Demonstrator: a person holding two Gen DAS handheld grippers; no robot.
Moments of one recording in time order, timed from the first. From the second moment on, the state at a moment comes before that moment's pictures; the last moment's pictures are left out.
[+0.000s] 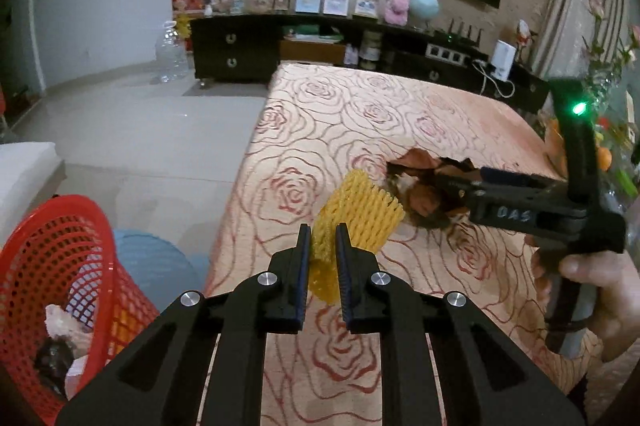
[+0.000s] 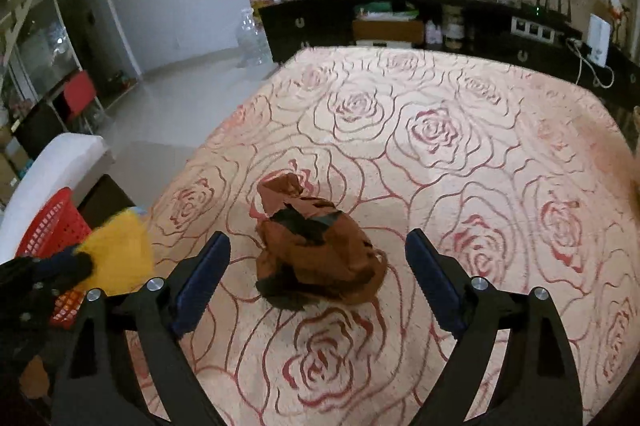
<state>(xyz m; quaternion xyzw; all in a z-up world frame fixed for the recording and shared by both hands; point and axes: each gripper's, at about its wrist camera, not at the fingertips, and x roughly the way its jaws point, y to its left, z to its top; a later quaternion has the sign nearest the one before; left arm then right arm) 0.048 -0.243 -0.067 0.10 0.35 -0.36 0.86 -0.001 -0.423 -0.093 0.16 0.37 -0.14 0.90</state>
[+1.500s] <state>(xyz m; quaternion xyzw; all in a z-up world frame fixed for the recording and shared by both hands) 0.035 -0.146 0.021 0.05 0.27 -0.28 0.92 -0.042 -0.337 0.005 0.15 0.28 -0.06 0.95</state>
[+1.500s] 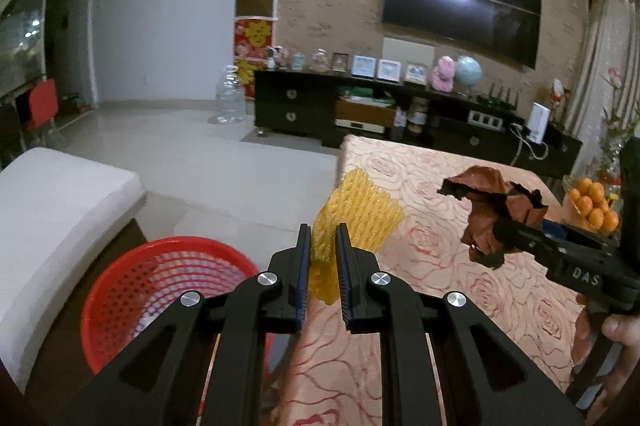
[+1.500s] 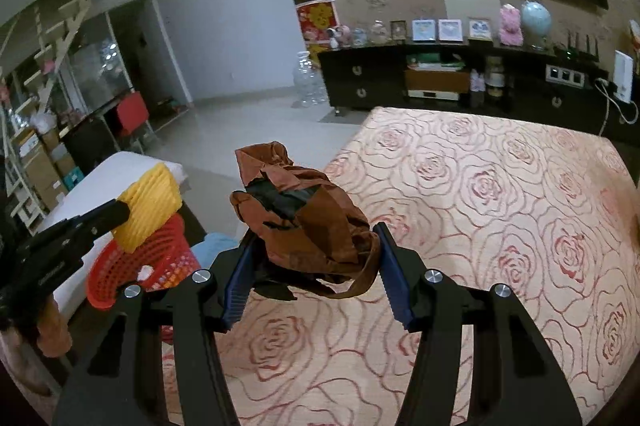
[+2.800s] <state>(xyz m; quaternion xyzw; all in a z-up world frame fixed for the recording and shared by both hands) 0.094 -0.024 -0.013 0.04 0.34 -0.10 0.93 0.084 -0.160 -0.006 0.07 0.35 0.14 0.92</state>
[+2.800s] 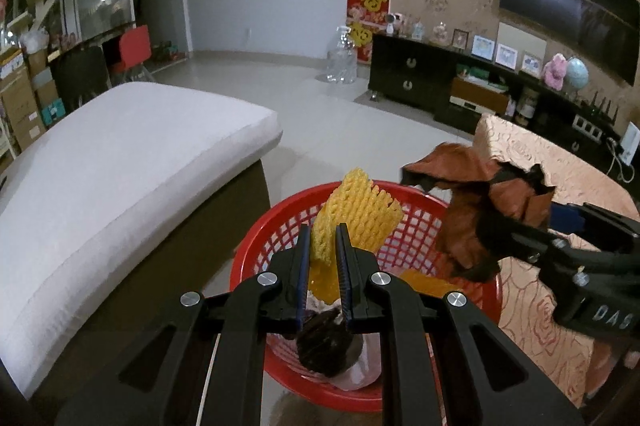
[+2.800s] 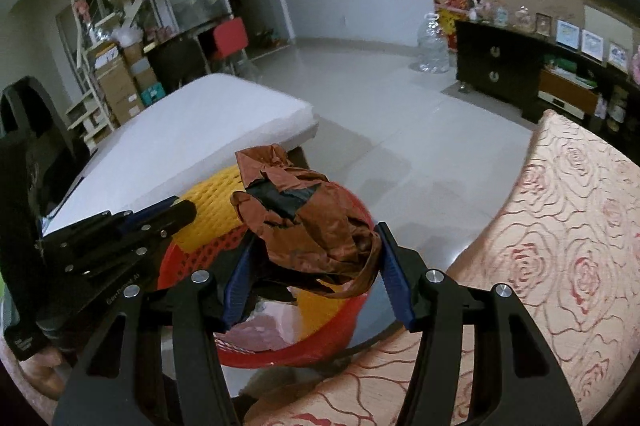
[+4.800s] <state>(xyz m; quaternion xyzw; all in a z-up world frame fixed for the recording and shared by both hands) -0.009 0.001 0.027 0.01 0.19 -0.05 0.98 -0.031 -0.148 0.005 0.06 0.27 0.07 0.96</state>
